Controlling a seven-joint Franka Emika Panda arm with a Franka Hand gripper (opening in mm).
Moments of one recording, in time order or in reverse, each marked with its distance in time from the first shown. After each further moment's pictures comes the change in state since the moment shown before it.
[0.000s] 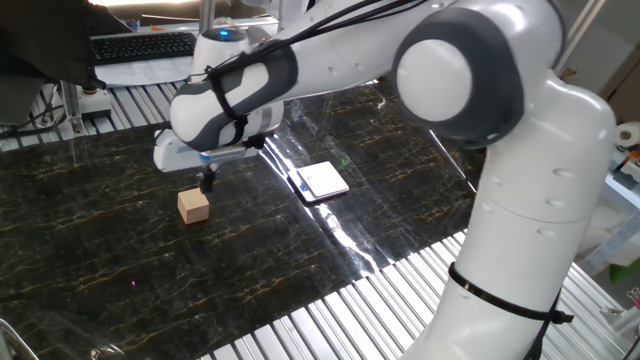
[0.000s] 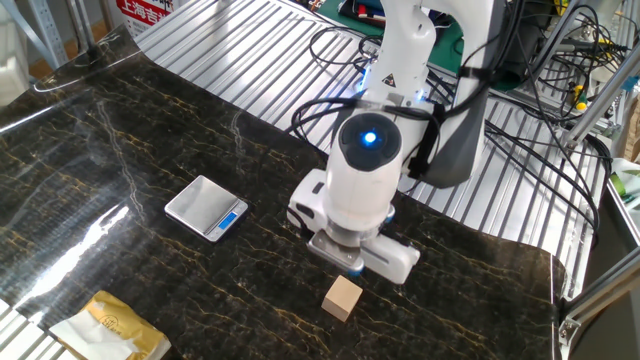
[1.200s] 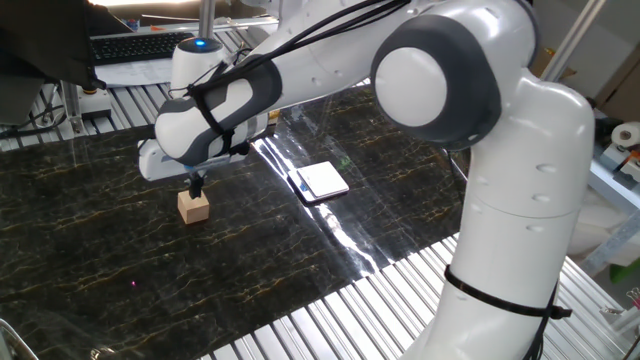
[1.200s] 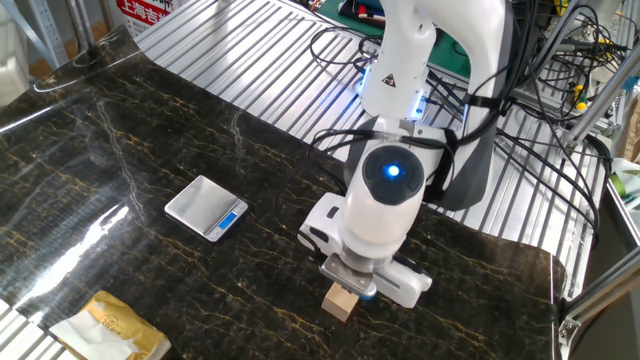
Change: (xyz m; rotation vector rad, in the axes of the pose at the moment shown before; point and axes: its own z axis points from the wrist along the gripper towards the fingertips) arm -0.011 0.023 0.022 0.051 -0.013 -0.002
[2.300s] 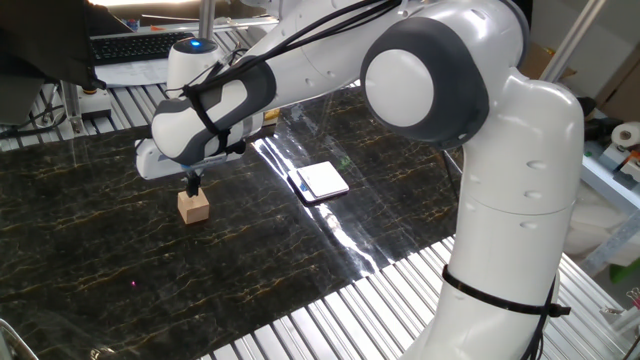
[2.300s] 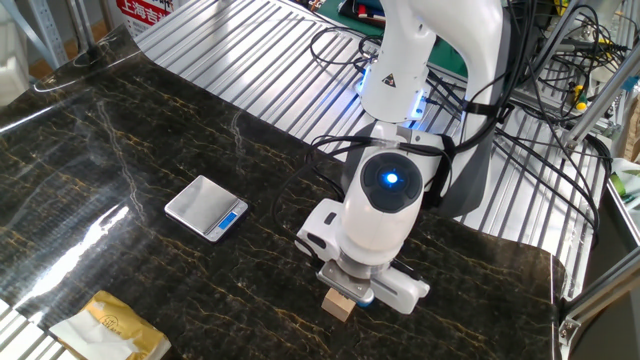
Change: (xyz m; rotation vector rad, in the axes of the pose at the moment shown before) arm -0.008 -0.001 0.000 0.007 -0.008 0.000
